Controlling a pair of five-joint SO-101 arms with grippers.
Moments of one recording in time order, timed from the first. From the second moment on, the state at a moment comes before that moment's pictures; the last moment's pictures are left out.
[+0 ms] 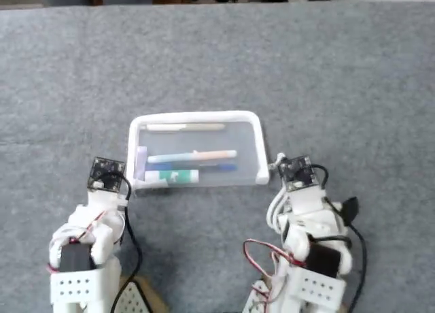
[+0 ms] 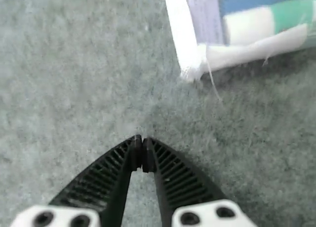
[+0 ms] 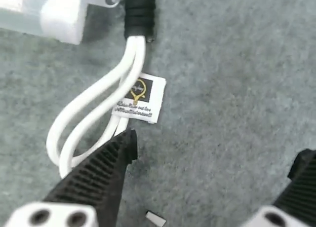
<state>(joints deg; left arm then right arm) -9.1 -103.8 96.0 74.8 -16.1 17.8 -103.6 95.6 75.6 30.5</state>
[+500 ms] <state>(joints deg) -9.1 -103.8 96.2 74.4 -16.1 12.3 -103.6 95.7 68.0 22.5</state>
